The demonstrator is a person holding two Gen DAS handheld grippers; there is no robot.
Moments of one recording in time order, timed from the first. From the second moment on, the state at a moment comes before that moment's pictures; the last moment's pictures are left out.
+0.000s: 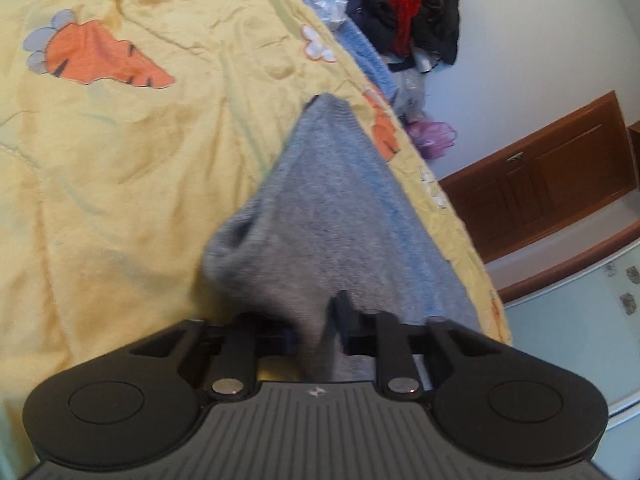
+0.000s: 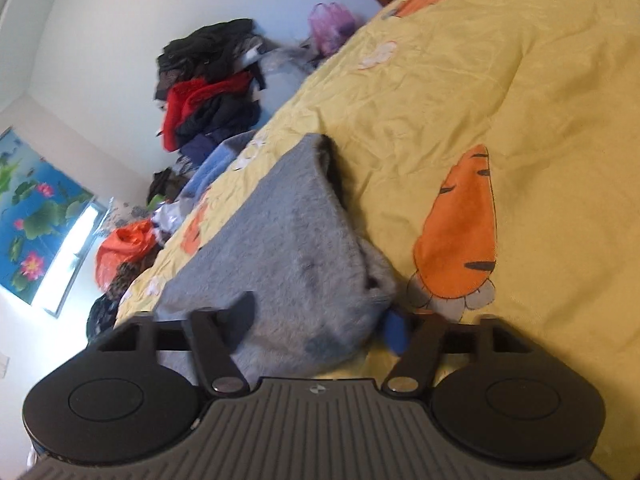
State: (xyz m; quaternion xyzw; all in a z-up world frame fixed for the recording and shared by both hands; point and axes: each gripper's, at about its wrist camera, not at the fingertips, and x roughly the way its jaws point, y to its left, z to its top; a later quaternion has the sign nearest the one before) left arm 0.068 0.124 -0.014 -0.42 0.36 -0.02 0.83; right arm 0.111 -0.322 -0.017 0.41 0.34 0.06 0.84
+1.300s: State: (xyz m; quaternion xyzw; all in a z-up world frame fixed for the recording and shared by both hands) left arm 0.155 0.036 0.002 0.09 0.30 -0.04 0.95; right arm 0.255 -0.216 0.004 0.00 0.34 0.07 0.94
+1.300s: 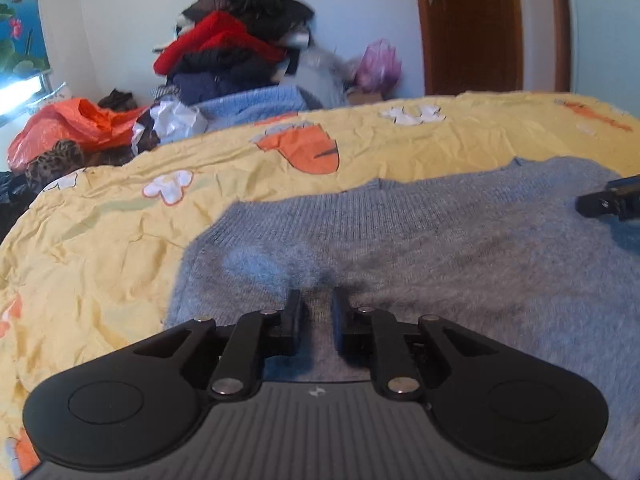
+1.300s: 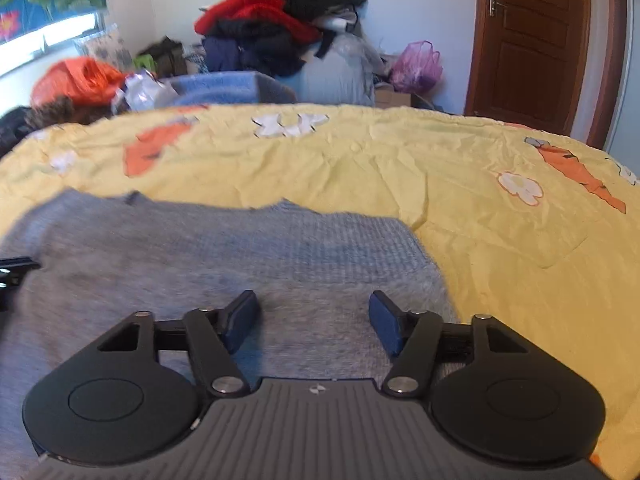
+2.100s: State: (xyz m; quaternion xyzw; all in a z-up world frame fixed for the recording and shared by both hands) left arm 0.094 0.045 0.005 0.00 0.34 -0.09 0.94; right arm 0.179 -0.198 0.002 -0.02 0.32 0.13 0.94
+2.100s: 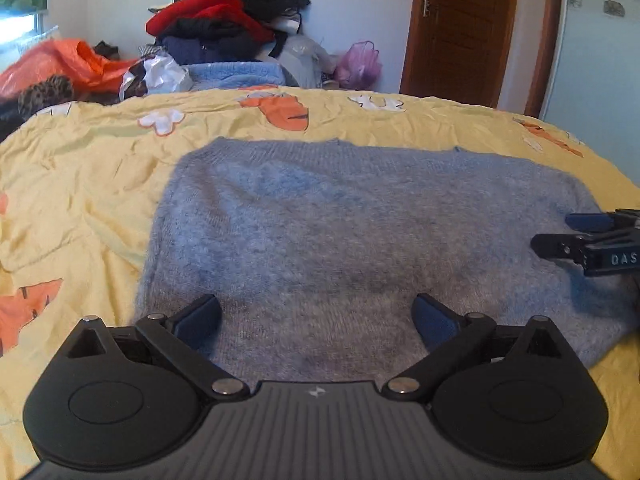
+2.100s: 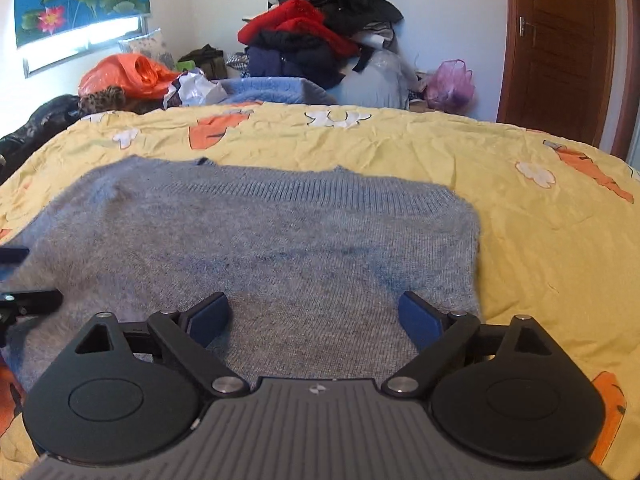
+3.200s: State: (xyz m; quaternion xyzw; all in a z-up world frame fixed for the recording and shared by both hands) left arm 0.025 0.049 0.008 0.01 0.35 -0.06 0.93; right arm 0.081 -0.215 0.003 -0.02 0.34 0.14 0.93
